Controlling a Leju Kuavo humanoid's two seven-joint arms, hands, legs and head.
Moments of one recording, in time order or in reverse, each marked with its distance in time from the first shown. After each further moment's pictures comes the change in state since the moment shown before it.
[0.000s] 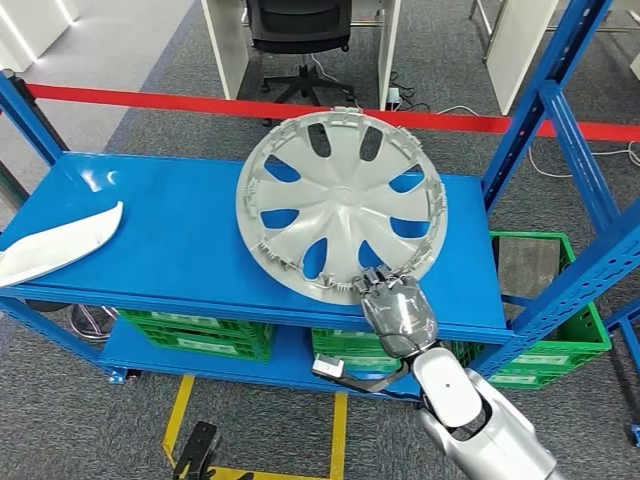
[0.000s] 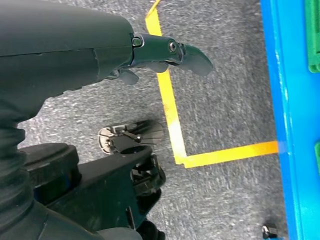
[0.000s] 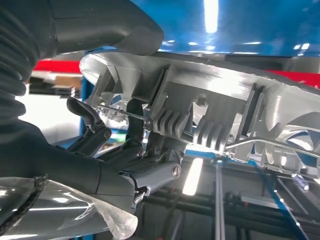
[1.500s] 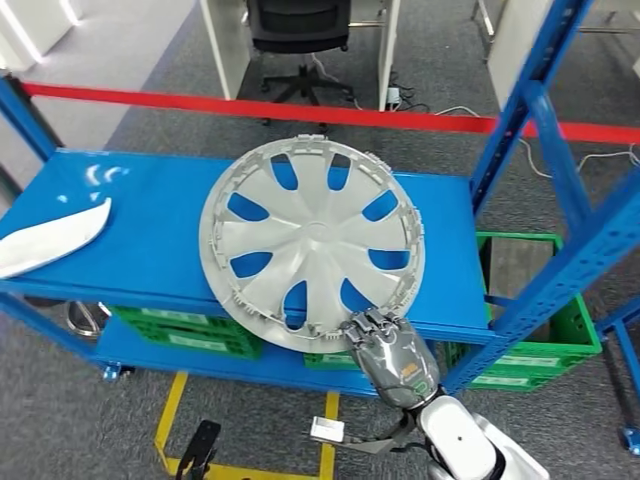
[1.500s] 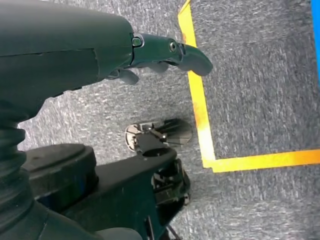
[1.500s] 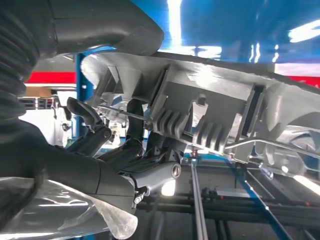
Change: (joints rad) left arm -0.003 0.004 0.030 0.000 -0.021 0.058 0.154; right arm 0.123 -0.080 0.074 -0.176 -0.033 -0.039 -0.040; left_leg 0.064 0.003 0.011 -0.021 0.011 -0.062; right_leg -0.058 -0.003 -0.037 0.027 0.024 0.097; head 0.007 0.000
